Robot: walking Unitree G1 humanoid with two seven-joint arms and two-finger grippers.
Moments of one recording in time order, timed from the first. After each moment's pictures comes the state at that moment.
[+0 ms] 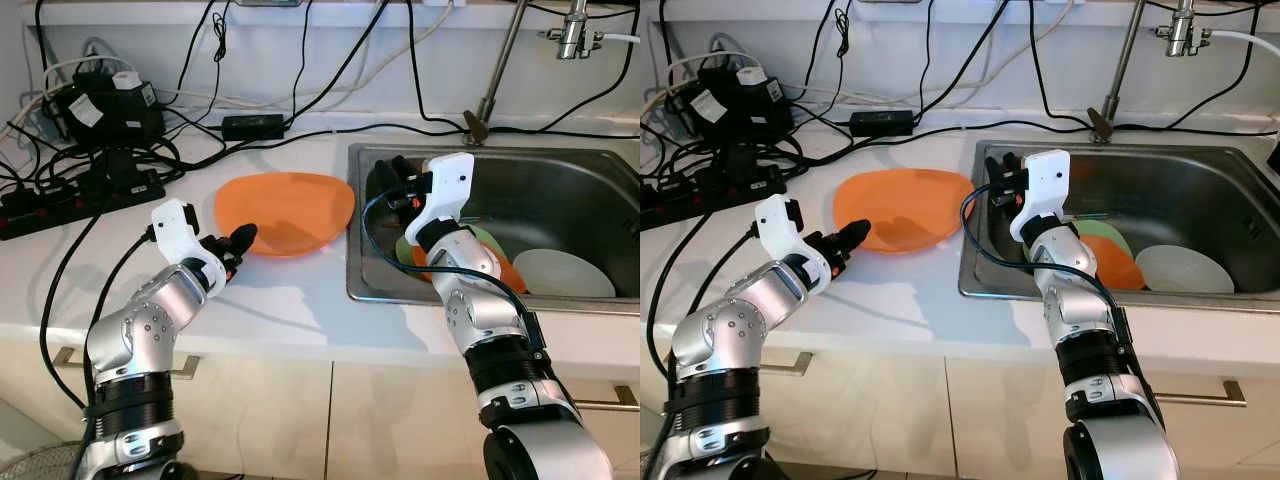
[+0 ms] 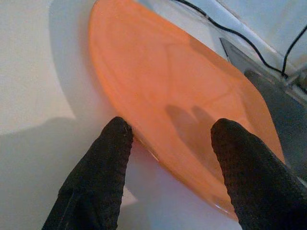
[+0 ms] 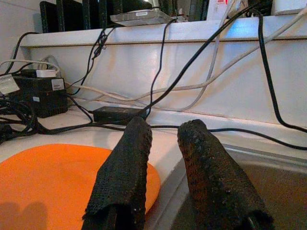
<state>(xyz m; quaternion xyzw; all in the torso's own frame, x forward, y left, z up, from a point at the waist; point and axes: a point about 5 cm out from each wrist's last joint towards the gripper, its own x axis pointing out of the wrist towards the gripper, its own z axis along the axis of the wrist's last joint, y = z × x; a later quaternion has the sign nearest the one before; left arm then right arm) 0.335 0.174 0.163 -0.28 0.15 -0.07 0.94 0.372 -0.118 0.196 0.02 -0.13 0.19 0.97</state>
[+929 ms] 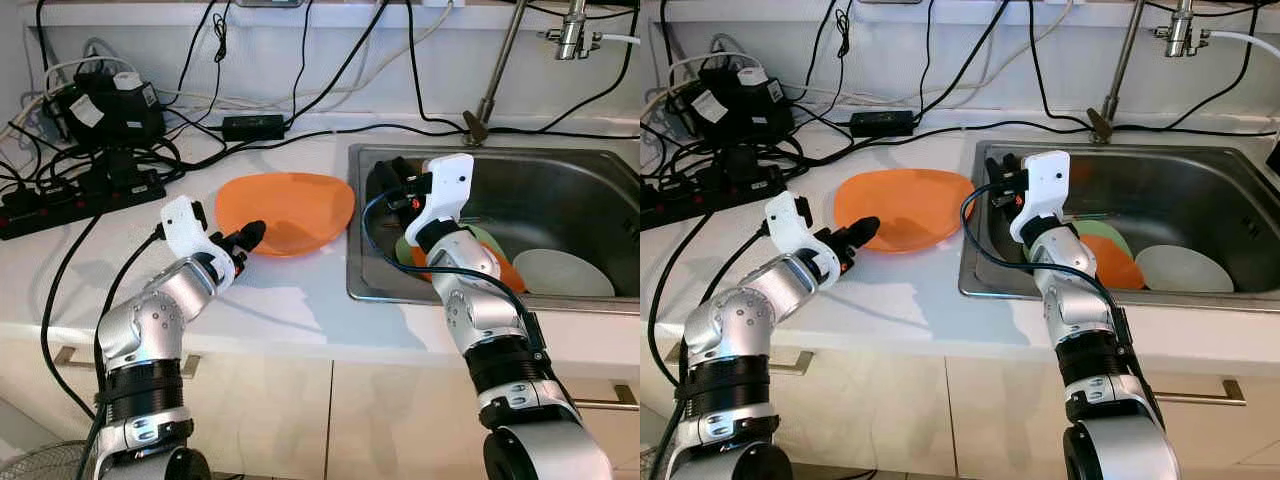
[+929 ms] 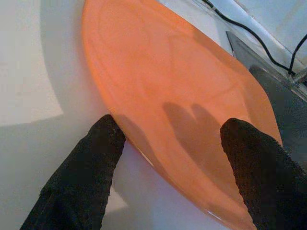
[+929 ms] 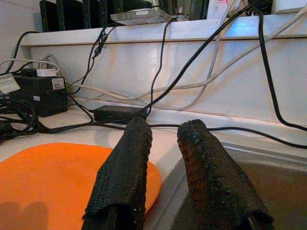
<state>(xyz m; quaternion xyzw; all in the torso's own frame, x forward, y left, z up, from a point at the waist) 0.342 0.165 0.165 -0.29 0.18 -0.06 0.94 0.372 -0.118 0.195 0.02 -0.13 0.19 0.97</state>
